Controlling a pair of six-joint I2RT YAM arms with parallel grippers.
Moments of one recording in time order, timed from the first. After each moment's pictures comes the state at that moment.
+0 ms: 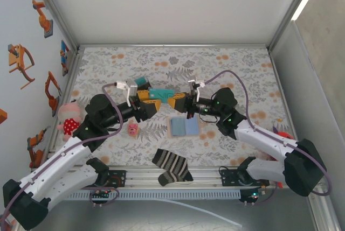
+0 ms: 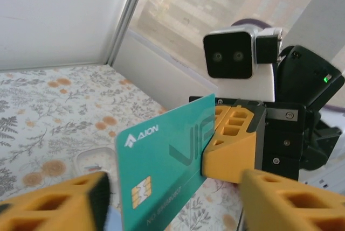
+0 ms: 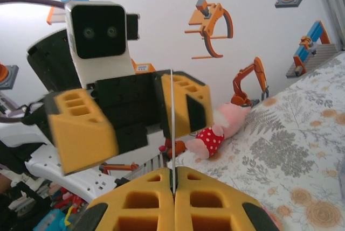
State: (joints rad) left arm -0.68 0.80 0.67 0.08 0.47 -0.40; right arm 0.72 1.17 0.66 0.61 -0.72 0.62
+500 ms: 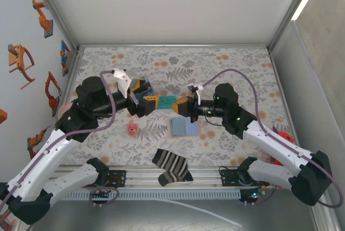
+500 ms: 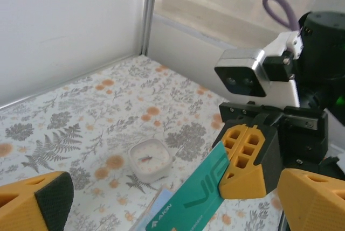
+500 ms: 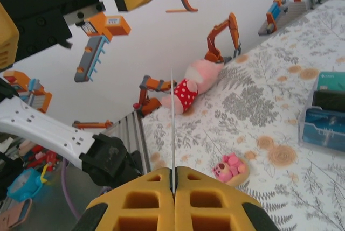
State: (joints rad) left arm -0.68 0.90 1.08 -0.45 0.38 -0.06; right arm 0.72 1.06 0.78 0.09 -0.71 0.38
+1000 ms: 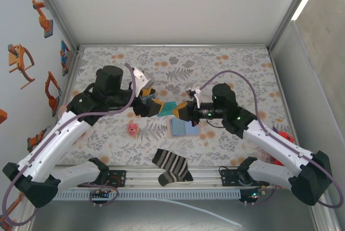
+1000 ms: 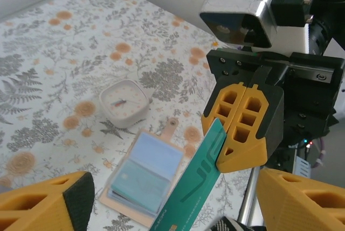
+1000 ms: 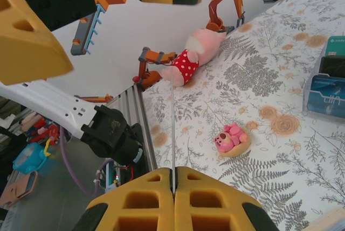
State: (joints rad) left arm -0.68 1.10 1.22 -0.72 0.53 0.07; right arm 0.72 1.06 0.79 -0.04 -0.75 0.31
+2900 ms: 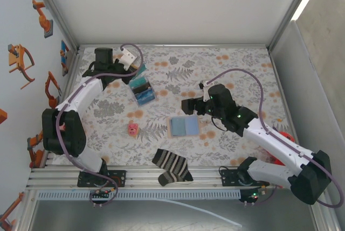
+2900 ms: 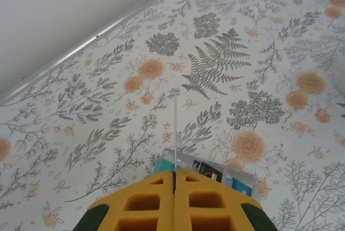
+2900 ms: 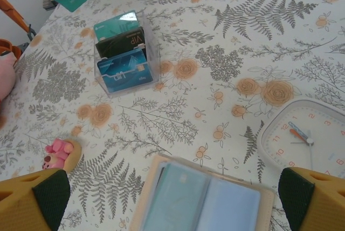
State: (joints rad) left arm -0.21 1.62 1.24 -0.33 0.47 0.49; right arm 0.72 1.08 0.83 -0.34 -0.02 0.43
